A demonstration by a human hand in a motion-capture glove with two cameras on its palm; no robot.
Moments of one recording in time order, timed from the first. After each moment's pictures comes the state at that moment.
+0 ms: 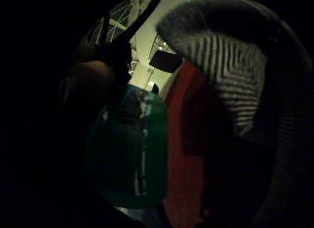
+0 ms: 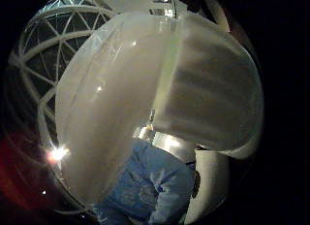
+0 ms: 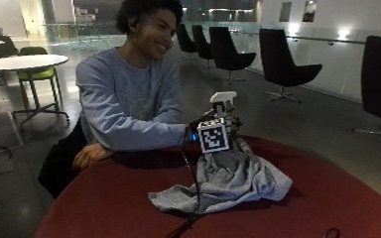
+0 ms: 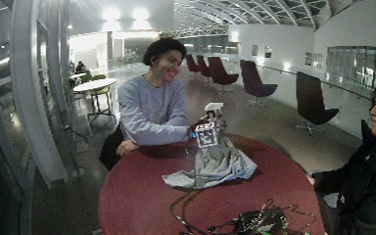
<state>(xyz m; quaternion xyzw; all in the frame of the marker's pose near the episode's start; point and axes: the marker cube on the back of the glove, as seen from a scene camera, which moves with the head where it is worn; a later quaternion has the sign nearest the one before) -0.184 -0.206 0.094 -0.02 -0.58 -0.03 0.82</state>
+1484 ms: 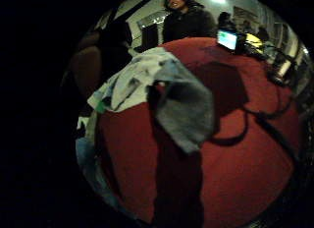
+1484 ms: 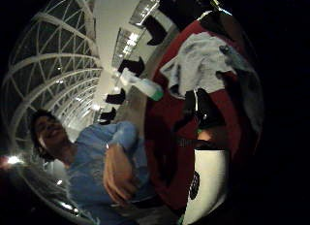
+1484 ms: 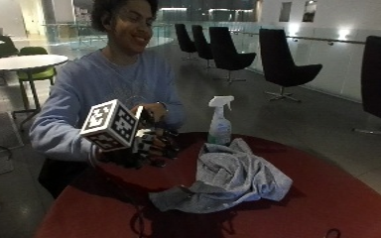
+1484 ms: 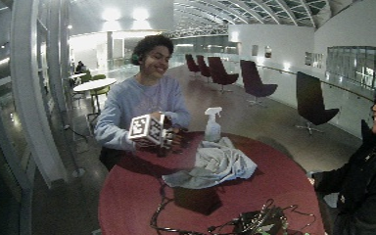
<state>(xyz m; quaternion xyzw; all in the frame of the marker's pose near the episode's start) 0.069 -0.033 -0.036 0.09 -0.18 0.07 0.98</state>
